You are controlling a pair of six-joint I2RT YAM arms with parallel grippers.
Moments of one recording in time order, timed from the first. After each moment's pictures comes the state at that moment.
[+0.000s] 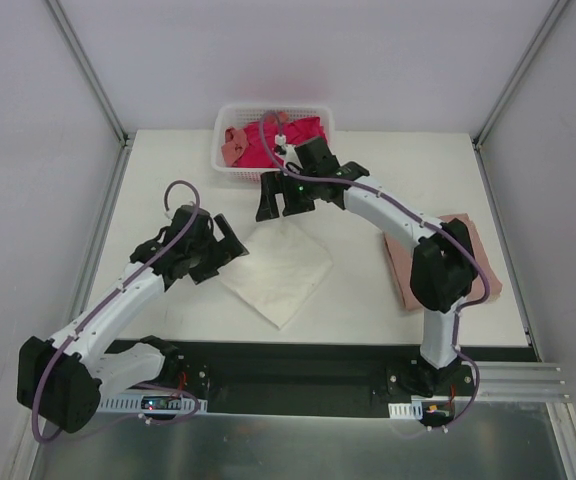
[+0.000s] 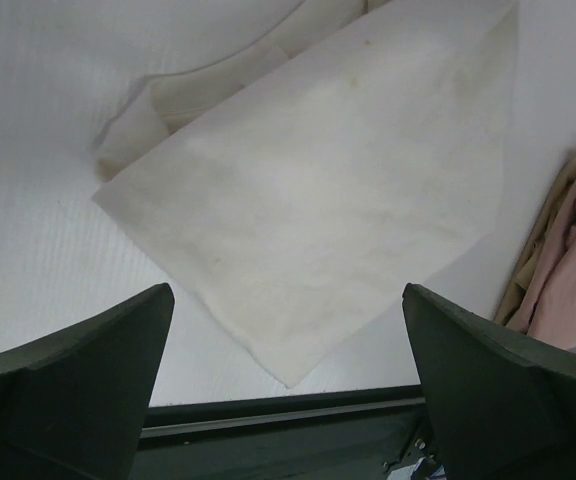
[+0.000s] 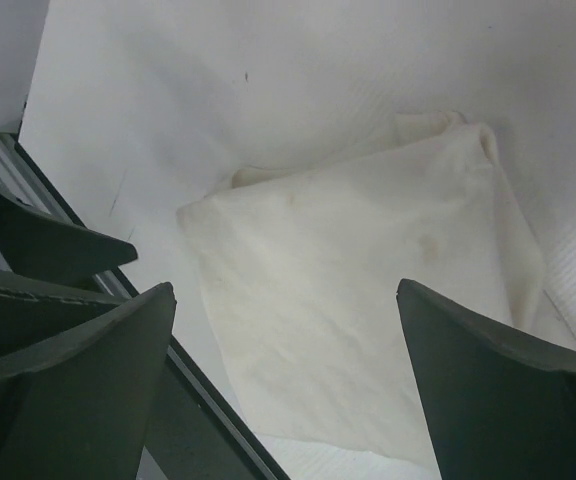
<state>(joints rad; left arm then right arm) -0.42 1.02 0.79 -0.65 -0.01 -0.96 0.68 1.92 1.71 -0.60 -0.39 0.33</state>
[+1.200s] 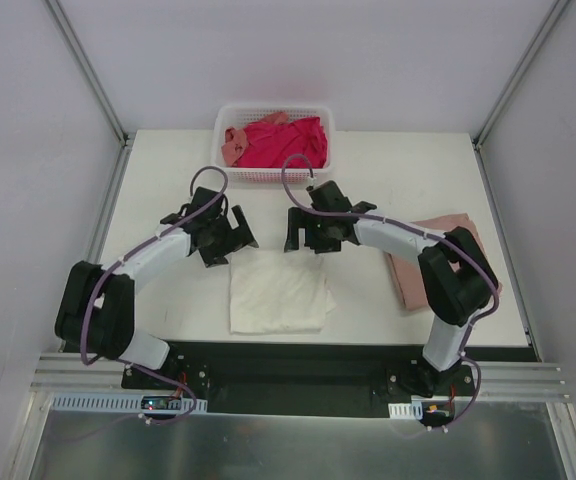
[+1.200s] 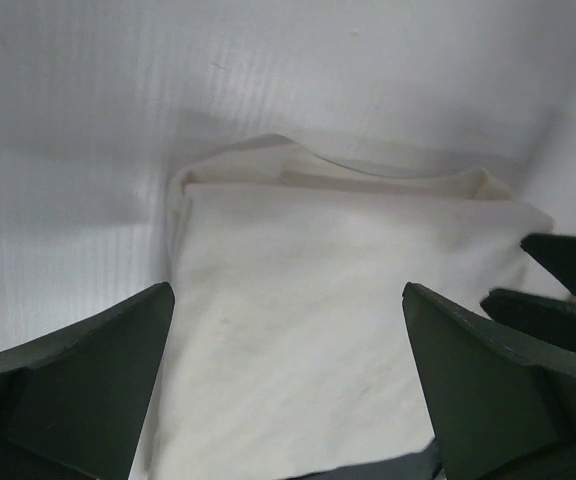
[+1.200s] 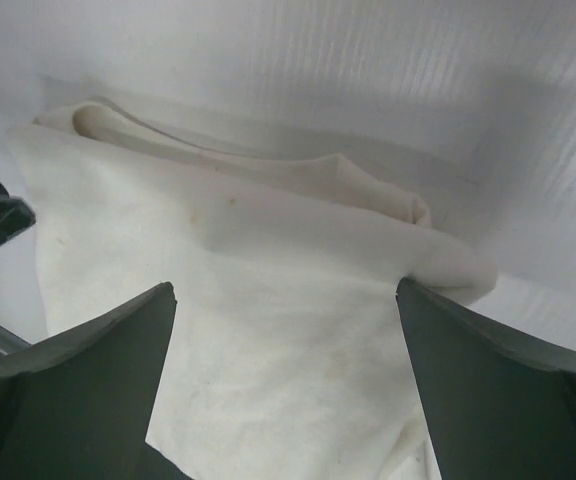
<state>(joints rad) -0.35 1.50 0.89 -0.45 0.13 -0.80 0.68 1.81 1.20 -0.37 -0.17 0.59</state>
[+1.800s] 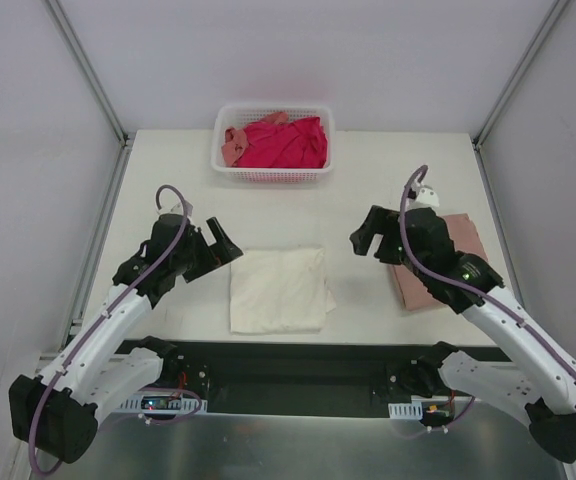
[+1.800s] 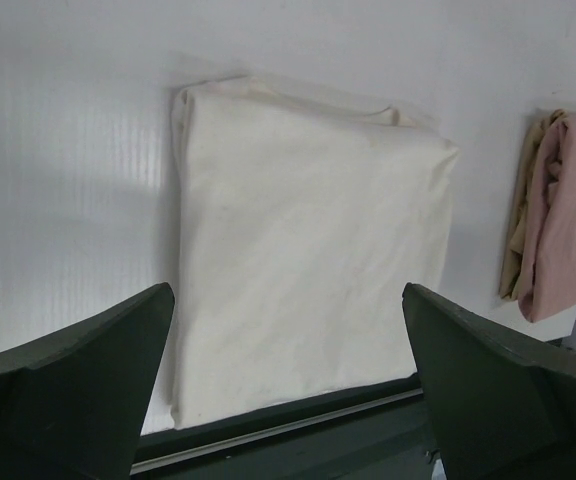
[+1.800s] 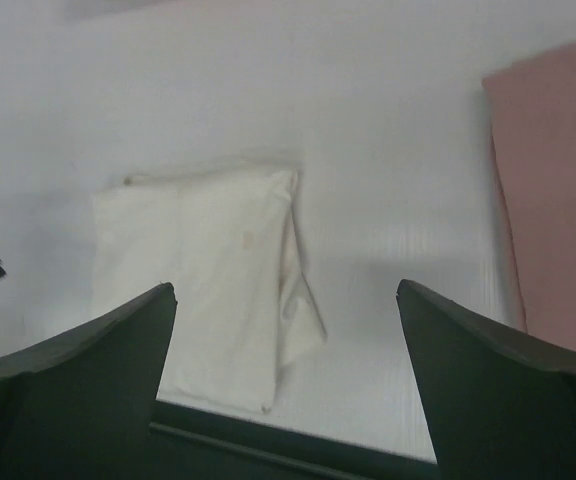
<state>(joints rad) -0.35 0.87 0.71 -0.54 0.12 -0.78 0.67 0.89 0.97 -0.59 0.29 0.62</state>
